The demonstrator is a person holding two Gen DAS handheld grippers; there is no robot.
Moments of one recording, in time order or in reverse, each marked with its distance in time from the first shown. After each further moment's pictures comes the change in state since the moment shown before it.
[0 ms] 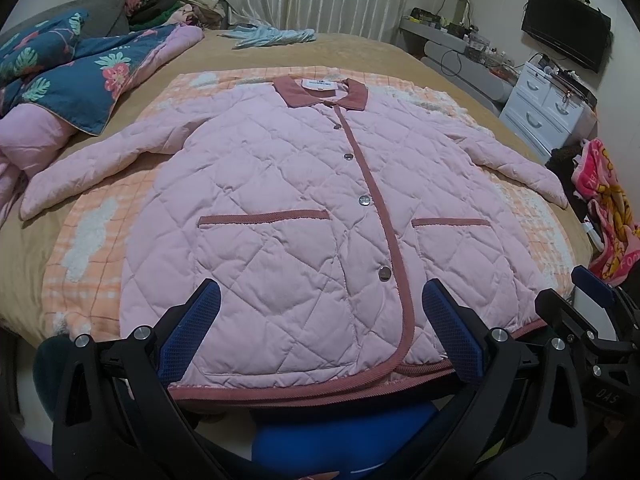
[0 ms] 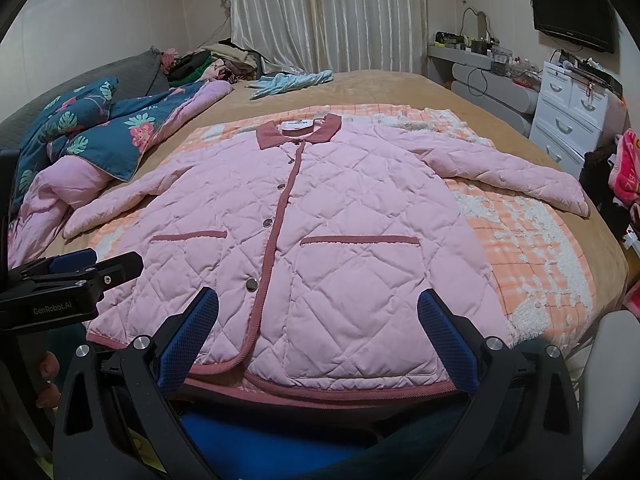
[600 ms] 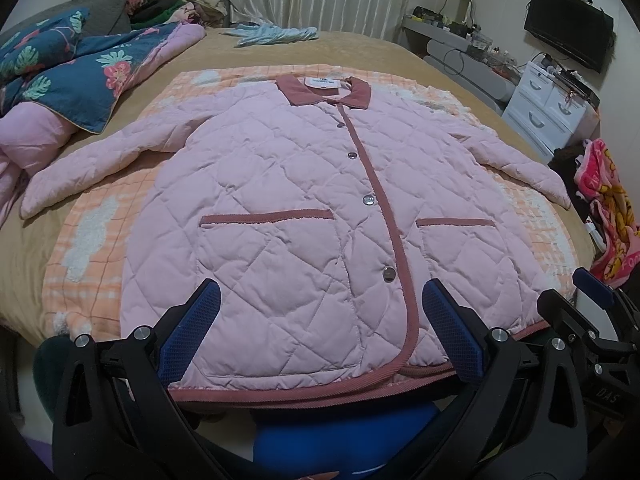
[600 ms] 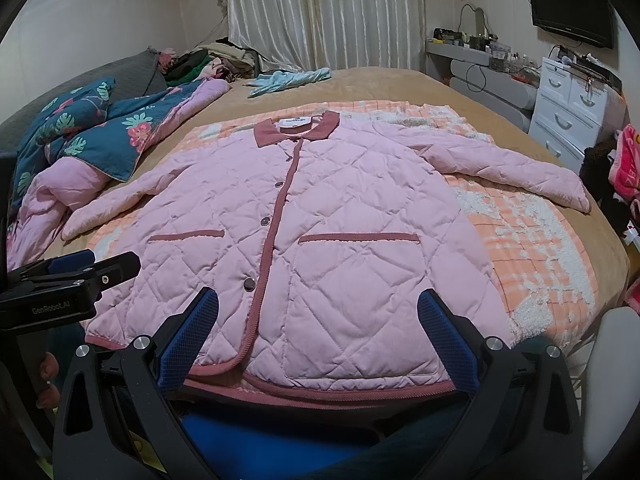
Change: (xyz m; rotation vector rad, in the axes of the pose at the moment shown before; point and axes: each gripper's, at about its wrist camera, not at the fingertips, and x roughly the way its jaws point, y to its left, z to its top) left arm 0.000 0.001 -0.001 -0.001 0.005 0.001; right arm 0.006 -0.003 -0.002 0.004 0.008 -0.001
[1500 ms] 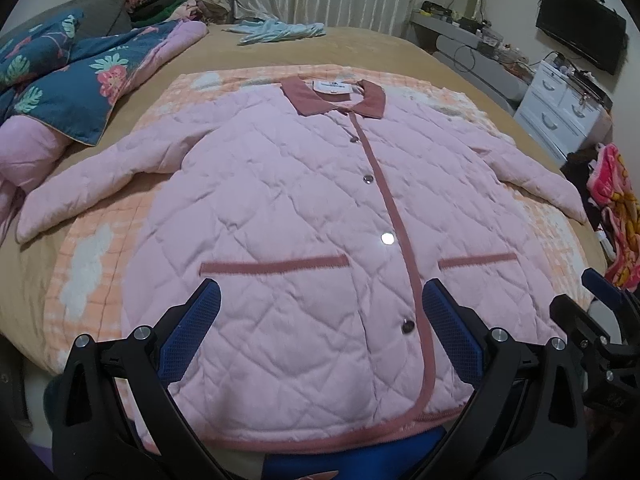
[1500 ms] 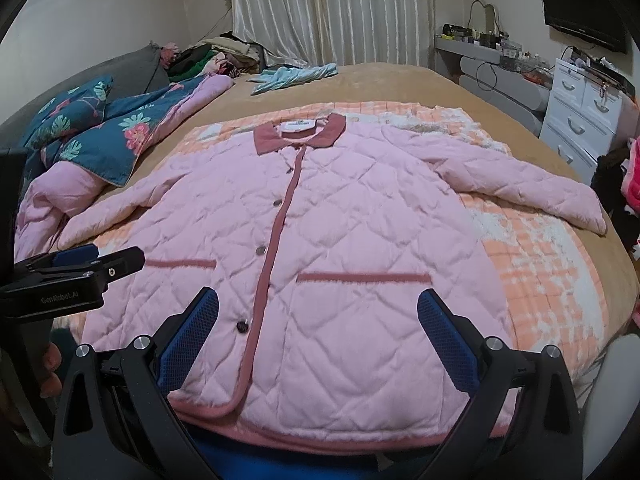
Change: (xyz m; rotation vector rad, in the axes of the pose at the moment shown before) left arm 0.044 0.012 0.053 -0.007 0.036 0.030; right arm 0.043 -0.008 0.050 -0.009 0.028 0.020
